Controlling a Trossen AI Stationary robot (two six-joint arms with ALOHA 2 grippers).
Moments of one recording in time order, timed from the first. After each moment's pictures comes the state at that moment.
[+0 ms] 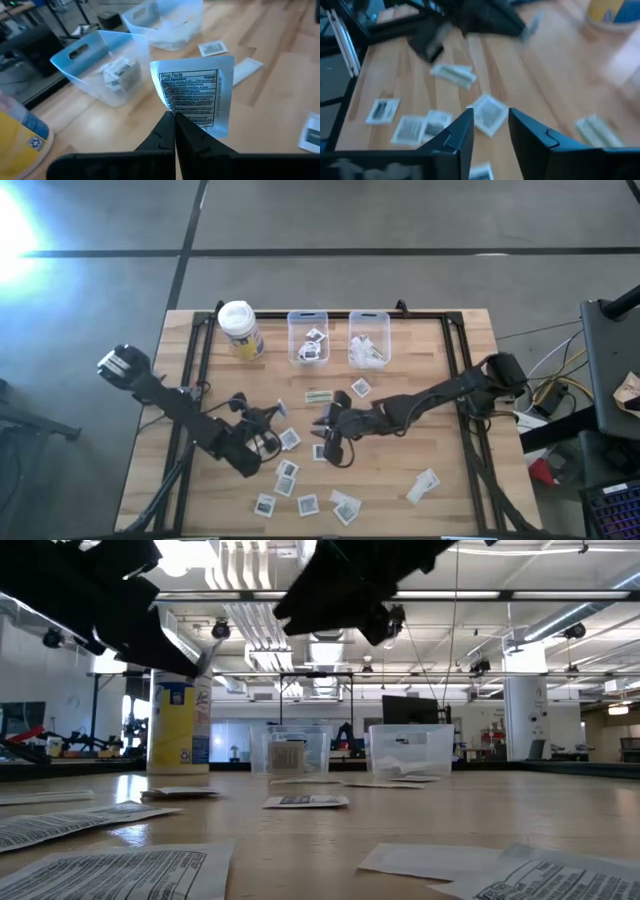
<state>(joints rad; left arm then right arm) -0.61 1.42 0.72 -0.41 -1.13 -0.91 0.28 1.78 1.19 0.00 0.29 0.44</state>
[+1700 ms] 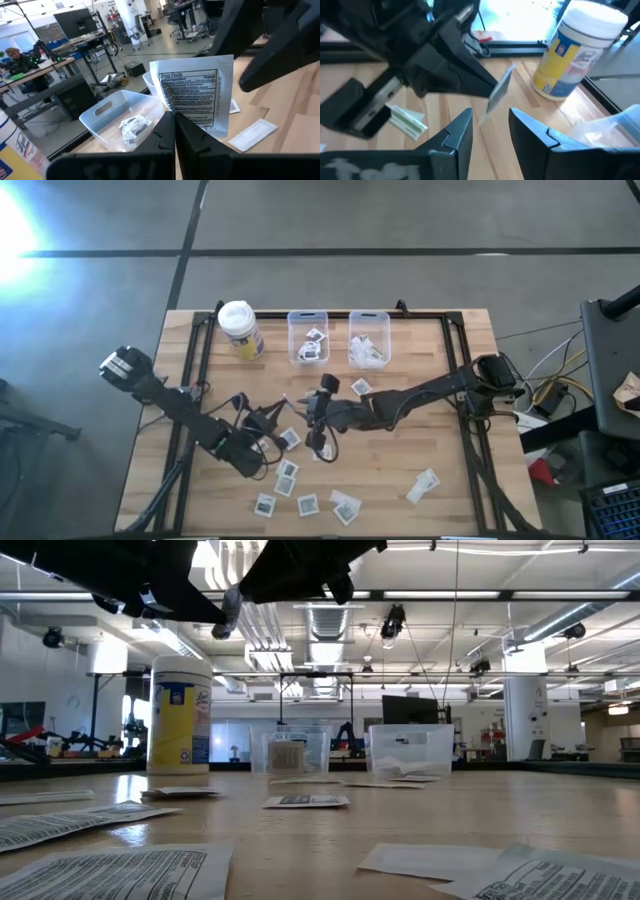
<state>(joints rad) -0.60 1.45 0.72 0.06 -1.39 -0.45 0.24 1.85 1.36 0.03 0.49 0.13</state>
